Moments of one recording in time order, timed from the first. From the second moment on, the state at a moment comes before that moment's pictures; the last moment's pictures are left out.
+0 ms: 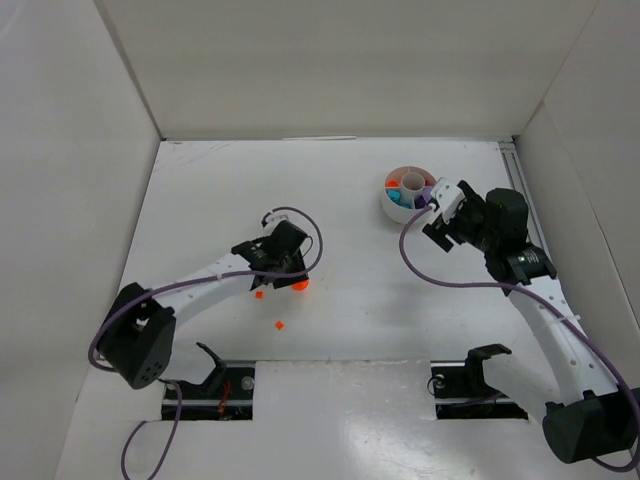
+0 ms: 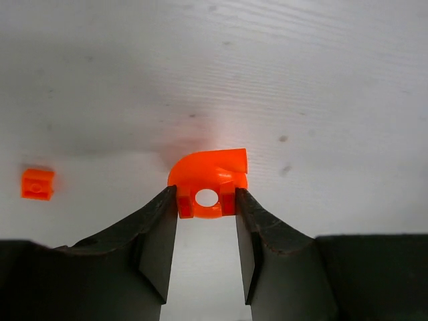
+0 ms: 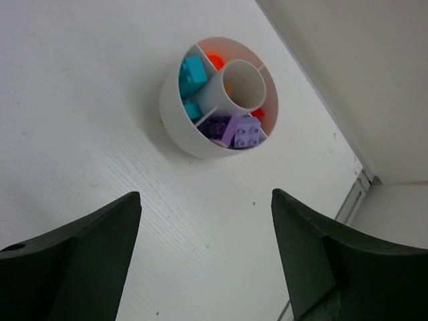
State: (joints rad) left arm -0.71 1.39 0.82 -0.54 -0.21 -0.91; right arm 0.19 0.94 0.89 -0.38 -0.25 -0.70
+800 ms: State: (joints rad) left arm -0.71 1.10 0.78 0.07 0.93 -0.37; right arm 0.65 0.91 0.88 -0.34 -0.88 -1.11
